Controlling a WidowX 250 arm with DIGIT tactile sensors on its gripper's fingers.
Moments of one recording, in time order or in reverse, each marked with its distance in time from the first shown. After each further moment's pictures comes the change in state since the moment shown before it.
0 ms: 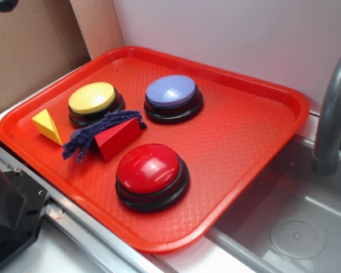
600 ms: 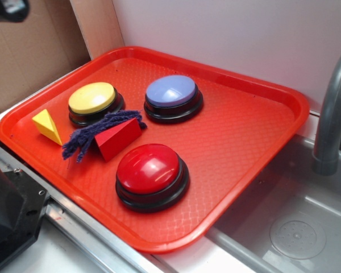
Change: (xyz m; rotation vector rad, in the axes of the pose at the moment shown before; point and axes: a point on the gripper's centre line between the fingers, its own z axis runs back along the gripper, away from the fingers) arm 0.004 0.012 -0.020 -0.037 0.015 0.270
